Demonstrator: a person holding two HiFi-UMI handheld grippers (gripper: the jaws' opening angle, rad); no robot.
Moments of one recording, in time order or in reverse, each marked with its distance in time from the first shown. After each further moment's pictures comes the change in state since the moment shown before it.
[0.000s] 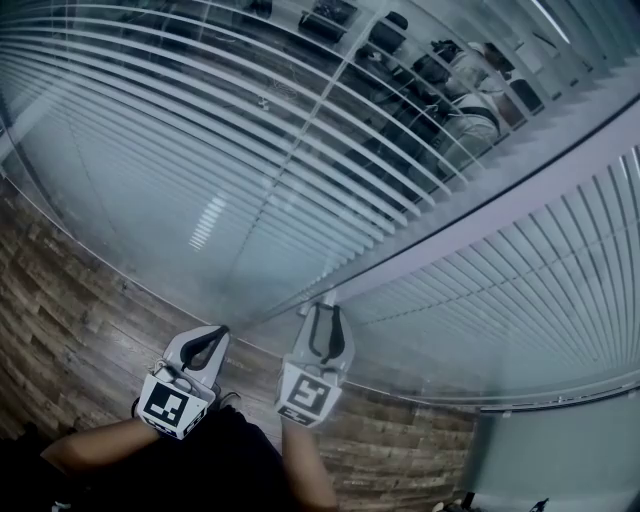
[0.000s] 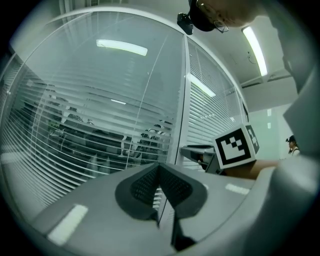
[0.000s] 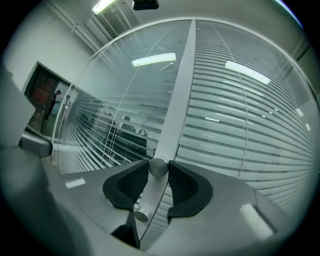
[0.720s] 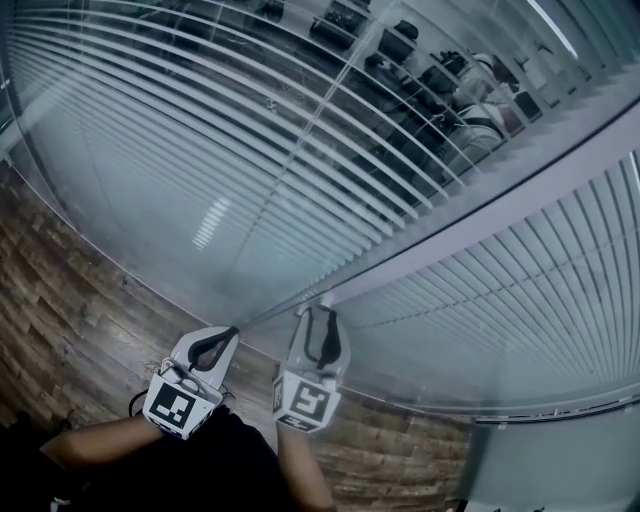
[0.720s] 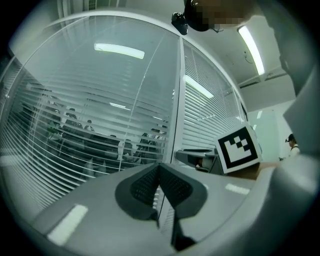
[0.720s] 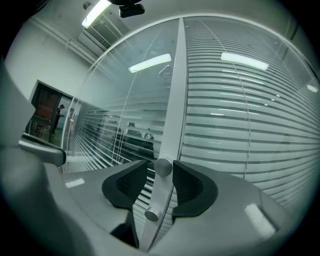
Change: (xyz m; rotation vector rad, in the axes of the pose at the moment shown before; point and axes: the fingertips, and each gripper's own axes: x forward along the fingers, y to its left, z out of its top) left arm 0.000 -0.015 0.021 0.007 -0.048 -0.007; right arm -0.011 0.014 0.012 0.078 -0.014 0.091
